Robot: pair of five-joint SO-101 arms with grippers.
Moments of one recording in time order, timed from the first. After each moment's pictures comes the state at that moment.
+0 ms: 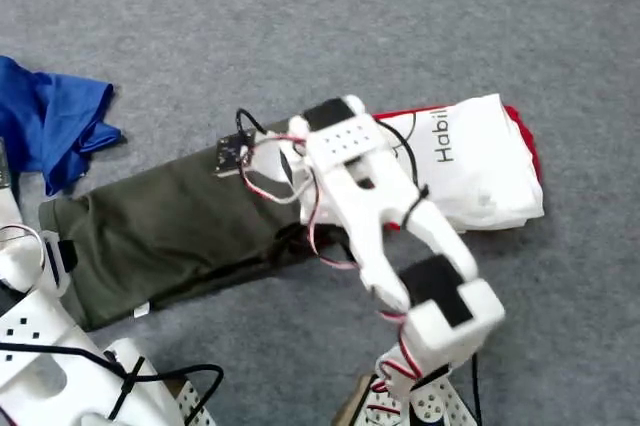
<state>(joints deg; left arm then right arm) -47.8 -59.0 43.4 80.9 -36.1 -28.9 12.4 5.4 85.3 54.4</state>
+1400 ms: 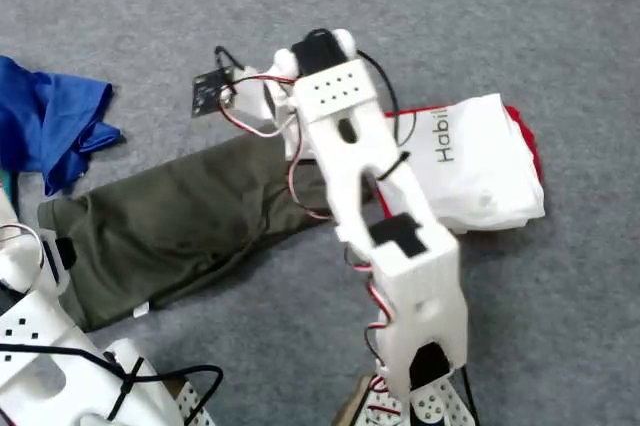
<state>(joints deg) -47.8 -58.0 43.3 80.9 -30.8 -27.3 28.4 -34.6 101.2 55.6</state>
